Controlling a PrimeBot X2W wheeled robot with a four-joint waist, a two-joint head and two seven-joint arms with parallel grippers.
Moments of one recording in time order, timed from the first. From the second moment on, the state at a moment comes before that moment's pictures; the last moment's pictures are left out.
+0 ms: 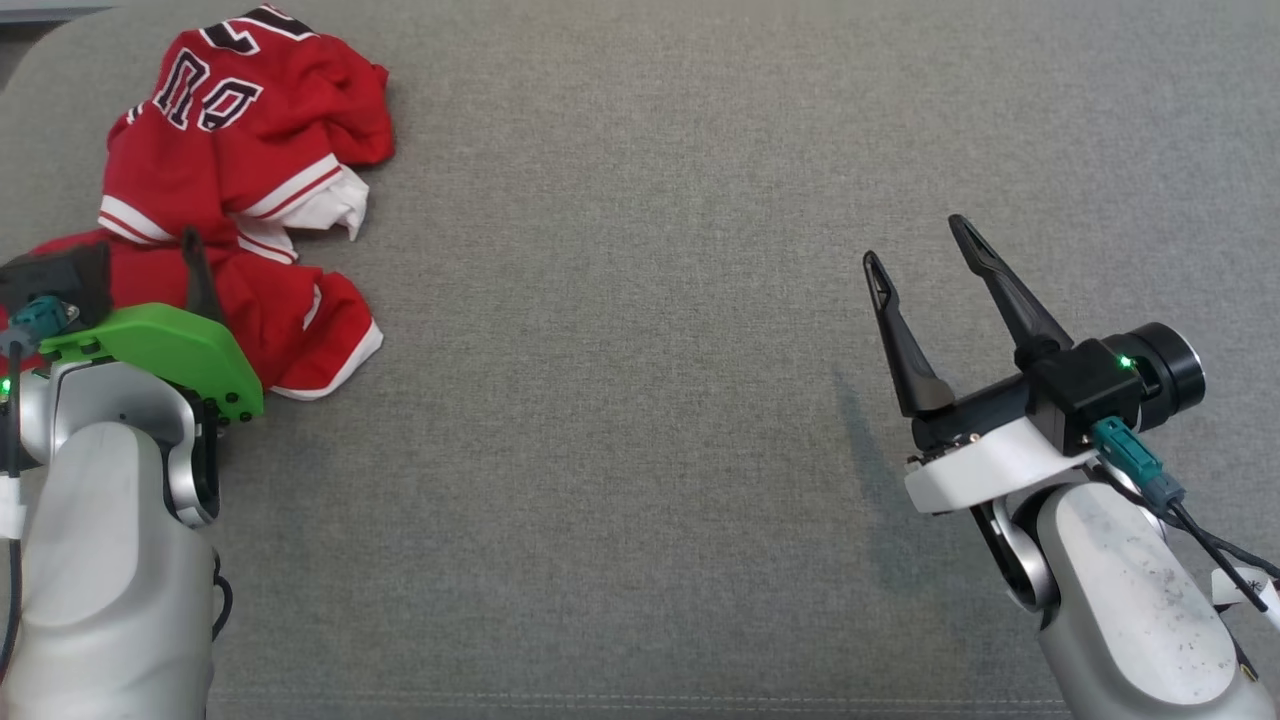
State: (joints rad) left arm -0.55 0.11 0.02 0.55 -0.21 0.09 -0.03; right arm -0.22 -0.13 0.29 0.04 0.00 0.02 -0.25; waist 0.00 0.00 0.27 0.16
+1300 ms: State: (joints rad) left arm -0.68 0.10 0.12 0.85 -0.14 0.12 0.05; right arm -0.28 -0.11 0.30 0.07 0.01 0.03 -0.25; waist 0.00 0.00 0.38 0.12
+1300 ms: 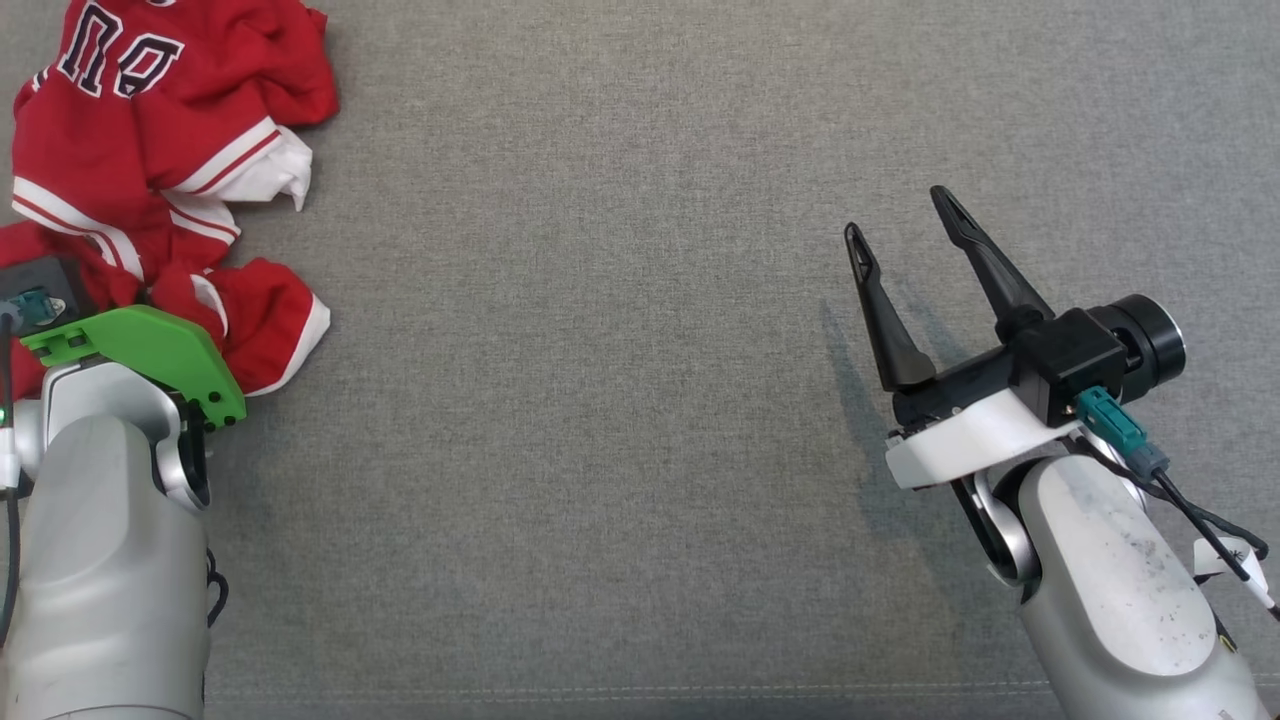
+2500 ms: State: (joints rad) left arm -0.62 0.02 -0.06 0.51 -0.20 -0.04 -0.22; right arm -0.19 -0.07 0.30 0.14 0.06 0.00 -0.25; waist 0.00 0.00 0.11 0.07
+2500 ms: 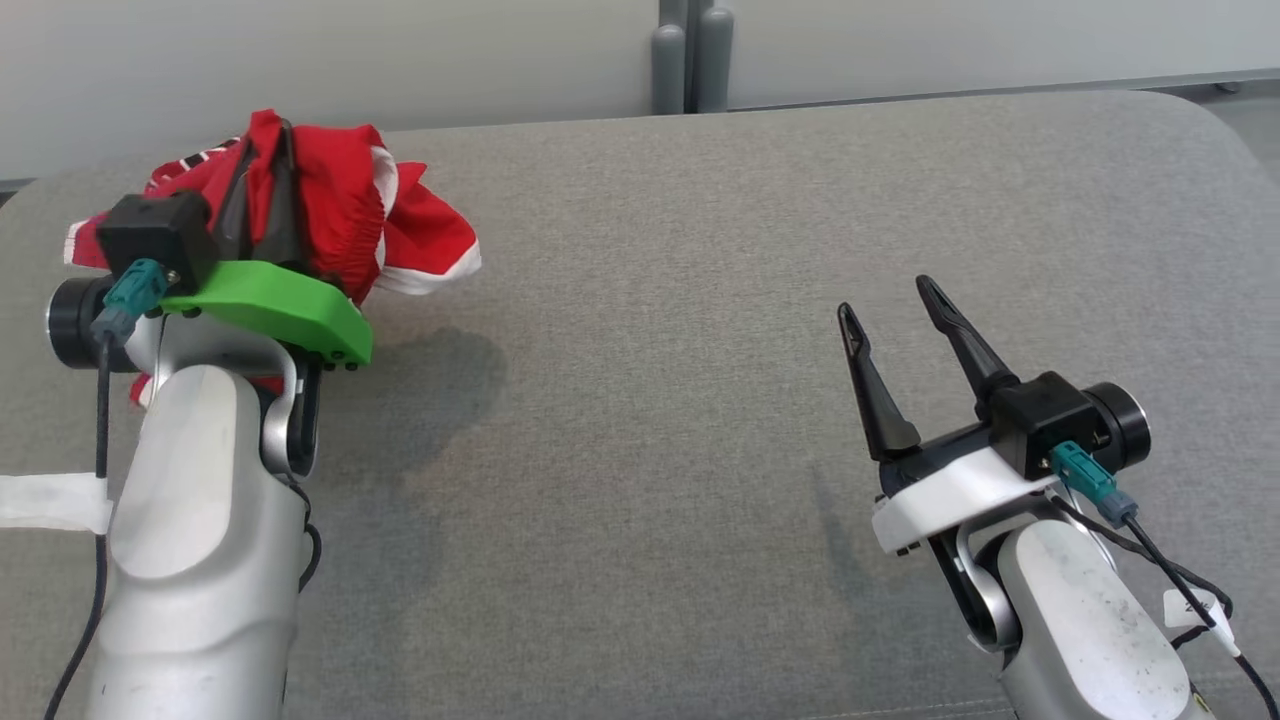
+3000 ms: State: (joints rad) left arm -0.56 0.02 -0.35 0.48 -0.42 -0.04 -0.12; right arm -0.13 -0.07 0.30 0.11 0.06 -0.01 -0.25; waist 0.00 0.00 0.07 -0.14
